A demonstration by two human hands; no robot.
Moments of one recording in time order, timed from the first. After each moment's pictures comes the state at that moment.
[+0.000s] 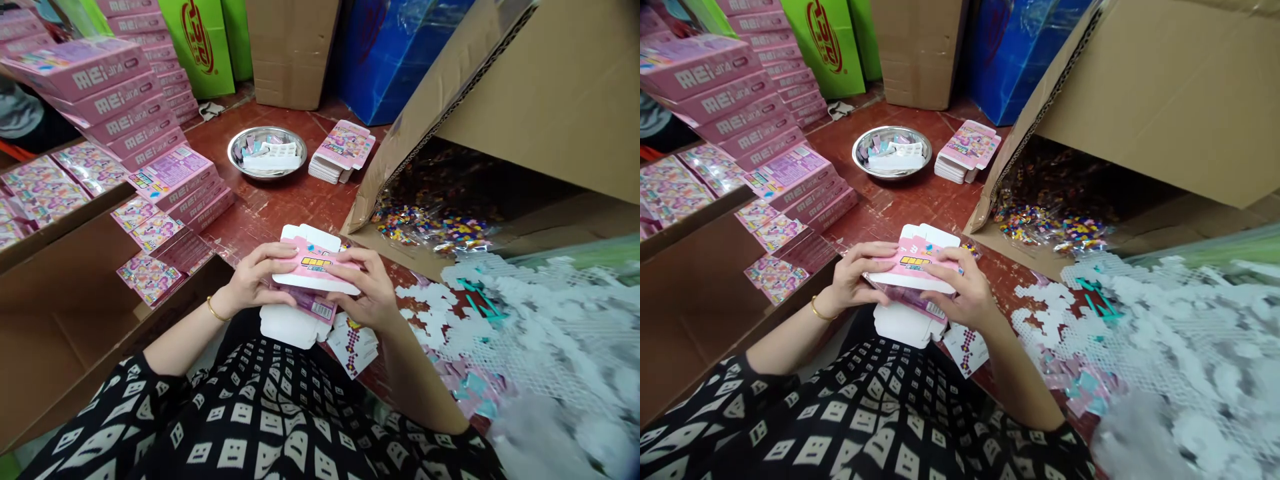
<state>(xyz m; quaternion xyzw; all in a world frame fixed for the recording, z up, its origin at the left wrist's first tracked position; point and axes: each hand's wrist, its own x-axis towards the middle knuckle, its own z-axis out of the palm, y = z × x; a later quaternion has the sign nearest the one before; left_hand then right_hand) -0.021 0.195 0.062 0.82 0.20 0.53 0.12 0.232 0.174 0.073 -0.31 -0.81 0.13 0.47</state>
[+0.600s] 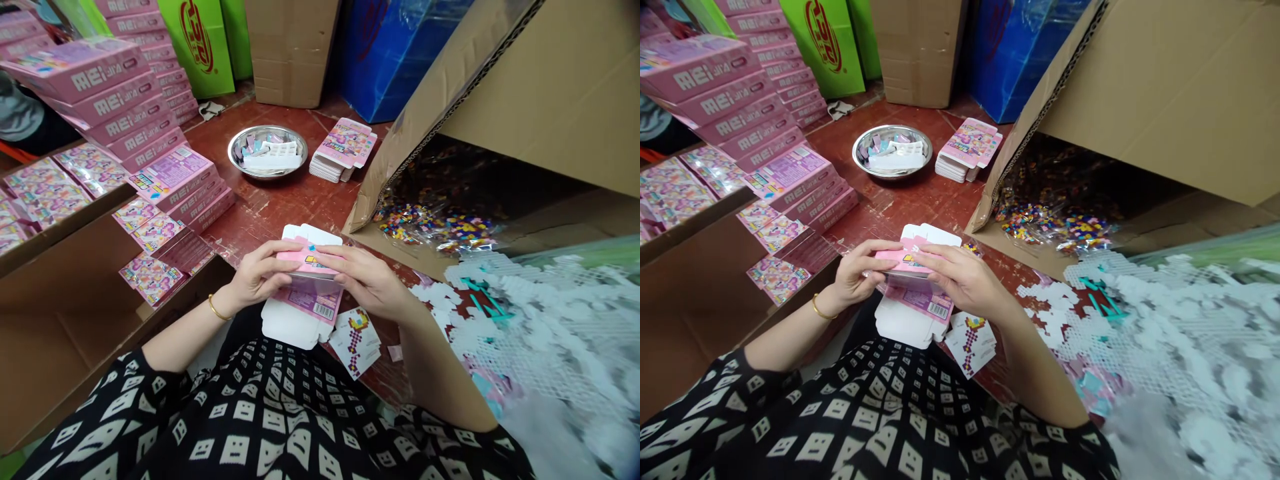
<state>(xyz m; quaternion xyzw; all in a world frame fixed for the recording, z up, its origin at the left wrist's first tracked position) -0.020 0.196 0.073 0.82 0.20 0.51 0.17 0.238 0.195 0.099 -0.27 -0.89 0.19 0.33</state>
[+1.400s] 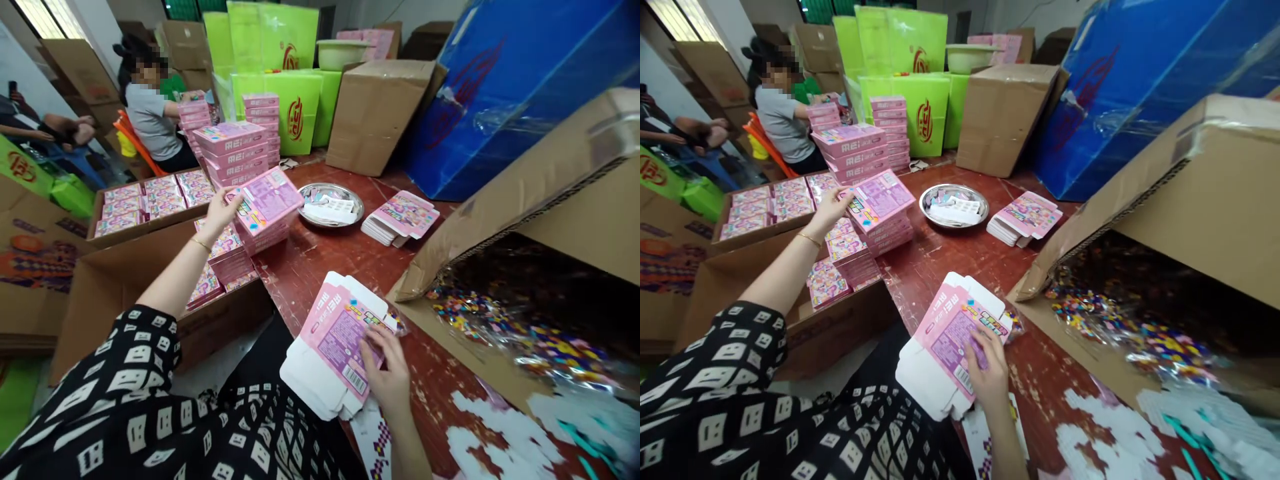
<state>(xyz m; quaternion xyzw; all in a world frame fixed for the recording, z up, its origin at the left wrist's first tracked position) -0.228 0.294 0.114 0.49 0.71 0.50 0.07 0.228 0.172 -0.033 -0.44 -0.73 0.18 0.50</state>
